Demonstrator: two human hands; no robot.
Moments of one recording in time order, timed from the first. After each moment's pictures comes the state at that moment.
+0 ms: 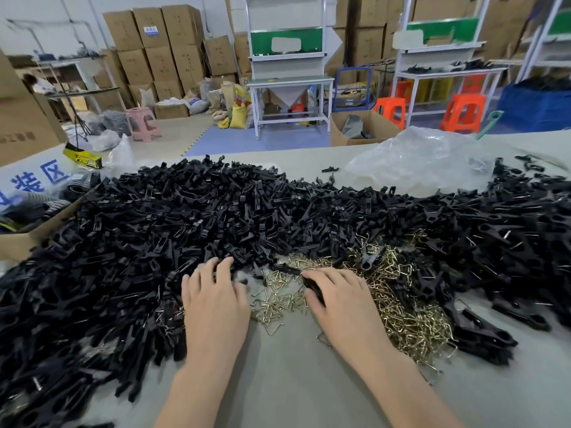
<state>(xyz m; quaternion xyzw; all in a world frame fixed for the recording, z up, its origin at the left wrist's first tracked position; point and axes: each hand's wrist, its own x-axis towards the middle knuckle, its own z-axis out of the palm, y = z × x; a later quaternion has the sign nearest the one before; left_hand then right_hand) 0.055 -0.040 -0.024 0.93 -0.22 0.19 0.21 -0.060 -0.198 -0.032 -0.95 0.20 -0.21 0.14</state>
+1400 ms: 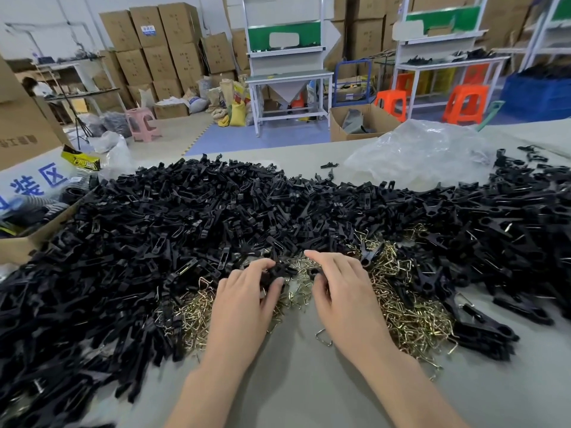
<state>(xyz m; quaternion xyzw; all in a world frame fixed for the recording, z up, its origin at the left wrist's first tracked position) 0.039 -0.057 -0.020 0.85 -0.38 0.17 0.32 -0.070 -0.192 -0.016 -0.90 0.17 -0.32 0.23</state>
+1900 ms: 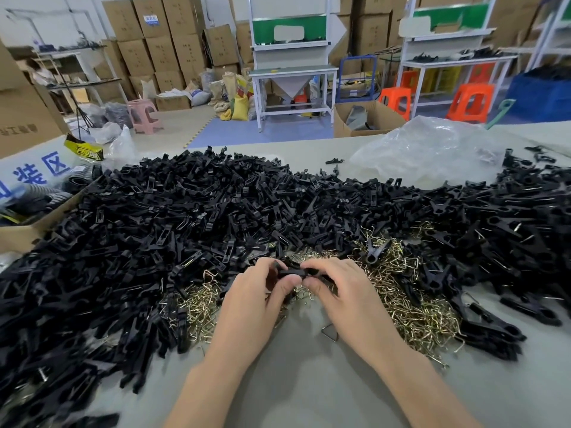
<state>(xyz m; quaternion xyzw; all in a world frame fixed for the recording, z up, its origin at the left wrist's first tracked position) 0.037 -0.050 -0.013 0.82 -0.38 0.03 0.42 -0.069 -0.196 -0.017 -0.89 0.13 -0.29 0.32</state>
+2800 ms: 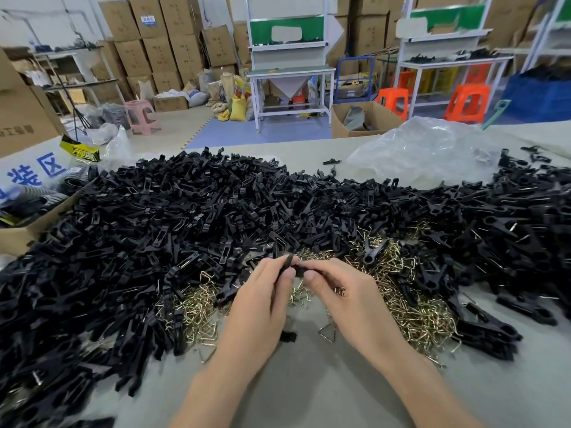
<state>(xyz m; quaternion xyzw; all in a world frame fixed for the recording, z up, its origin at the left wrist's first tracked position) 0.019 -0.057 -0.007 0.77 -0.42 0.03 0.48 -0.075 -0.197 -0.014 -0.82 0.10 -0.30 0.48</state>
